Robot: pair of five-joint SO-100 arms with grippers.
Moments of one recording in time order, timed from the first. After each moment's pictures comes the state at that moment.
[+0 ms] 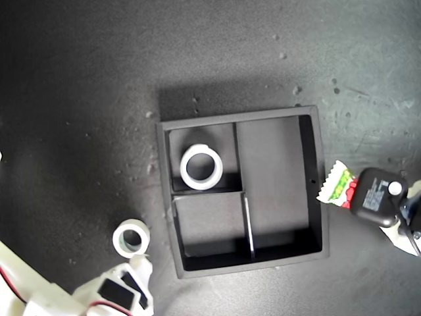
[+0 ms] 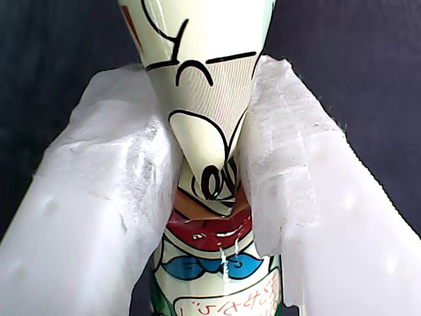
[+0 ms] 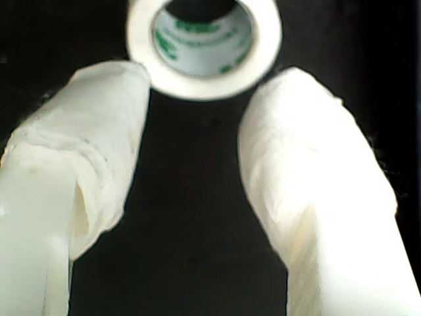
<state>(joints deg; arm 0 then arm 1) 31.9 64.2 43.3 103.4 -66.9 -12.7 103.5 103.5 66.7 125.1</state>
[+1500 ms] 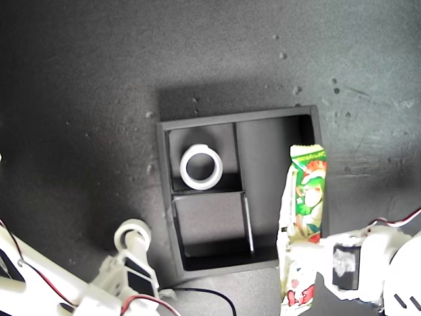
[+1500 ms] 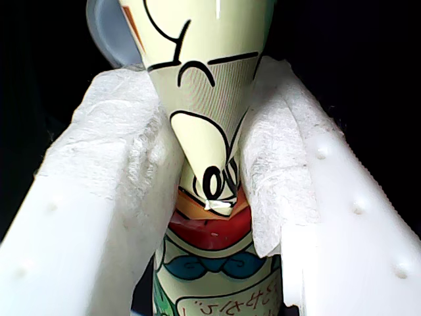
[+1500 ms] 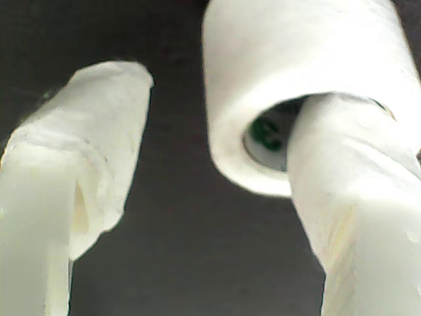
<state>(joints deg) 33.1 48.3 44.0 101.0 -83.7 -15.7 66.6 40.6 79.9 17.9</state>
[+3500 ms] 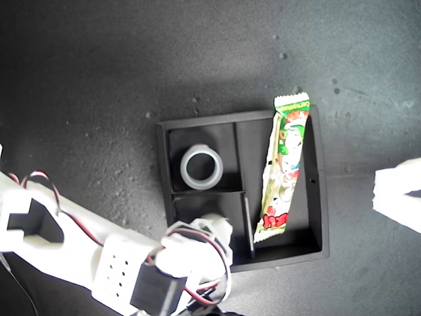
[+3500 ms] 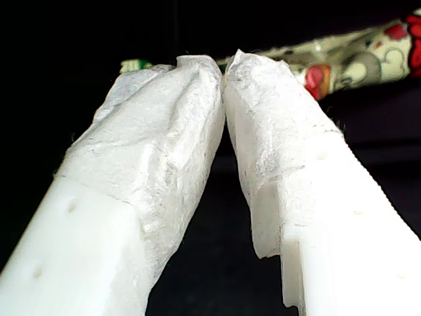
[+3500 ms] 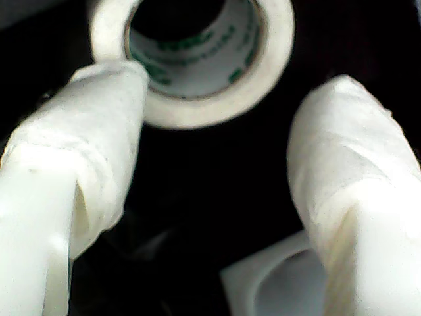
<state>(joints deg) 20.0 27.8 -5.0 104.0 -62.2 -3.1 70.3 3.3 103.0 83.7</state>
